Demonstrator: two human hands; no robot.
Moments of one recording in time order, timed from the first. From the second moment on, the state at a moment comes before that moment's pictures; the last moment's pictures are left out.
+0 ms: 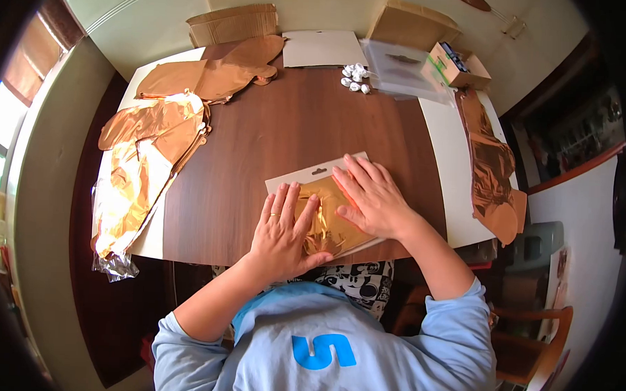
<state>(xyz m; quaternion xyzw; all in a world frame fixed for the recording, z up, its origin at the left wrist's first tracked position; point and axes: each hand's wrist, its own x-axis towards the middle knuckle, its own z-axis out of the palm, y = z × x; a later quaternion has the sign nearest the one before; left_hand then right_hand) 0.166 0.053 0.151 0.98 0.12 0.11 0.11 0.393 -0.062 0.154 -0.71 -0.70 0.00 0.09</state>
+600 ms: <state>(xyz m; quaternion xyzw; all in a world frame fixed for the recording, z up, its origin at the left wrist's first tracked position) 0.171 0.057 0.157 0.99 0.00 0.08 0.11 0.272 -0.212 0.099 -0.57 -0.07 0.47 0.67</state>
